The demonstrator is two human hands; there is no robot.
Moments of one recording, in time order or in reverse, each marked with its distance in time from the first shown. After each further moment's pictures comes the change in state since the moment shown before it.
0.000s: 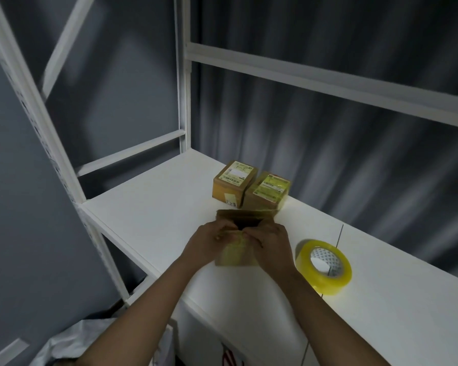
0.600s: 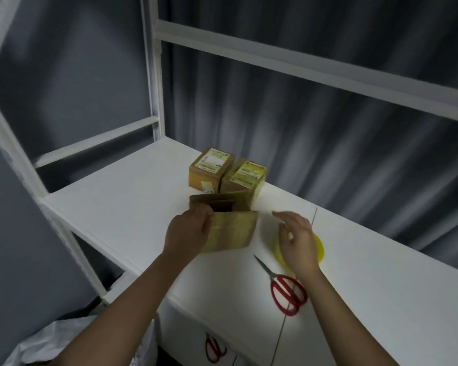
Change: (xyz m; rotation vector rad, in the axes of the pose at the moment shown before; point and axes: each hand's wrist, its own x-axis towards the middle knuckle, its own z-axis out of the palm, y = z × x) left_hand -0.003 0.005 0.017 0.428 0.304 0.193; right_hand -0.048 0.044 -0.065 -0.087 0.077 0.292
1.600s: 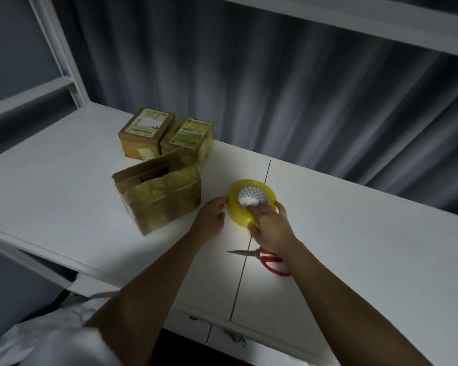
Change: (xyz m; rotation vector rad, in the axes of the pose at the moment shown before) left_hand -0.005 0.089 0.161 -0.494 -0.586 -0.202; right_hand -0.049 0.073 -0.028 -0.492 -0.608 0.132
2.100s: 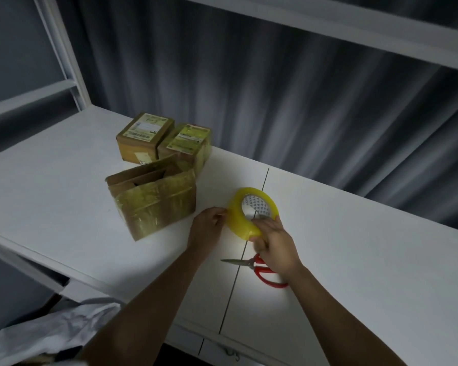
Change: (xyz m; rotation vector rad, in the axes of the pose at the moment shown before) left_hand -0.007 0.003 0.020 -0.172 0.294 0.017; right_hand -0.022 0.023 0.018 0.329 0.222 -0.037
